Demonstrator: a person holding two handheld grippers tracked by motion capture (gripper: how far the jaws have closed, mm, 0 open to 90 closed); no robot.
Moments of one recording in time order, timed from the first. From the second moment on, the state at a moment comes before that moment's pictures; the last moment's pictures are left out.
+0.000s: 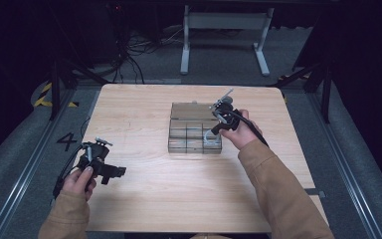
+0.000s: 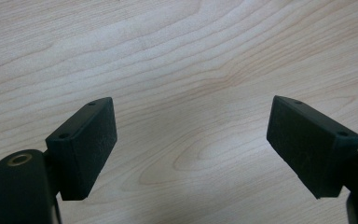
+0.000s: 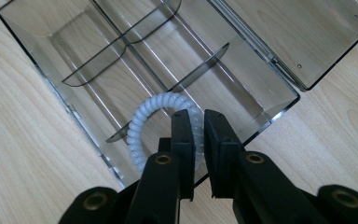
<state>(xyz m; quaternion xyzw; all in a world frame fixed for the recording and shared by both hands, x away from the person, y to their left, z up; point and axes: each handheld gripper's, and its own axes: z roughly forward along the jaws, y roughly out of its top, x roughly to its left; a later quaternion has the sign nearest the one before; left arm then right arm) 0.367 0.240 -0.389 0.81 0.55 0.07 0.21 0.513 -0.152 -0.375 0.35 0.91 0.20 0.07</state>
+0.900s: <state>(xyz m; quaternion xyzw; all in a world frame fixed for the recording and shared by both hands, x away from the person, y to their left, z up) 0.367 0.239 -0.389 0.81 0.55 0.07 0.21 0.511 -0.144 -0.393 0.33 0.93 0.17 0.07</state>
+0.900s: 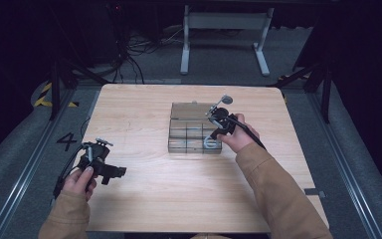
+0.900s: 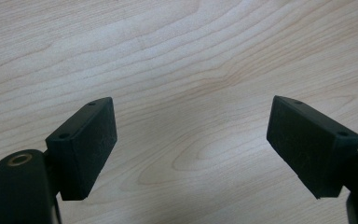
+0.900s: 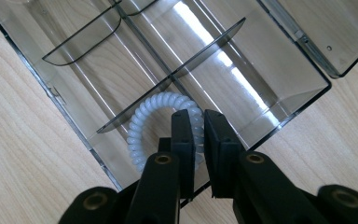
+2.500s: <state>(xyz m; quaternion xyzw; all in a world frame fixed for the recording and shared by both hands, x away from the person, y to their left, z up) 0.367 0.239 -0.389 0.81 0.55 0.07 0.21 0.504 -0.157 -0.379 0.34 0.91 0.22 0.07</state>
